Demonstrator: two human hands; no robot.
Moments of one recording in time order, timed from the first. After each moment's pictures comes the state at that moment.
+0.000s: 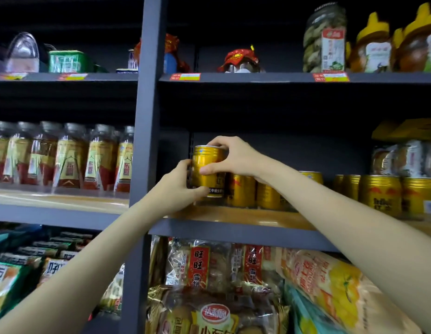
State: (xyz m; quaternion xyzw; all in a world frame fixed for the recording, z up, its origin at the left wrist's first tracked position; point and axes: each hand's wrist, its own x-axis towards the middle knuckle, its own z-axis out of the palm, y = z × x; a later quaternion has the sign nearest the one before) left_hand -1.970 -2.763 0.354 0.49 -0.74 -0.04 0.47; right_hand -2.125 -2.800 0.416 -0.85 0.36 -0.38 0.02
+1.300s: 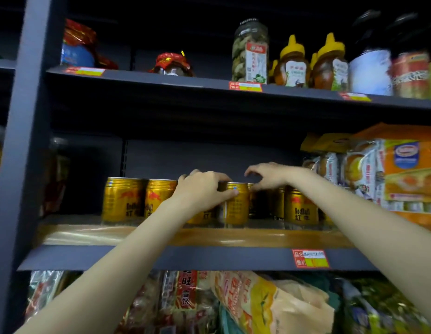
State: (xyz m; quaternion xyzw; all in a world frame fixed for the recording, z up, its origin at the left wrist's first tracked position) left_hand -2.139 -2.808 0.387 0.50 -0.80 0.16 0.30; right_hand -2.333 -2.864 0.439 -0.75 0.63 -0.11 -0.17
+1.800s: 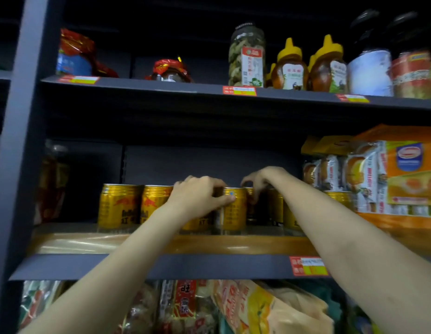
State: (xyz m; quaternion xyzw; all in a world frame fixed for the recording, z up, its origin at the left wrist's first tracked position) left_hand -2.141 -2.810 0.387 0.50 -0.80 0.14 0.31; right_hand -2.335 -2.925 0.455 -0.70 0.71 0.03 -0.11
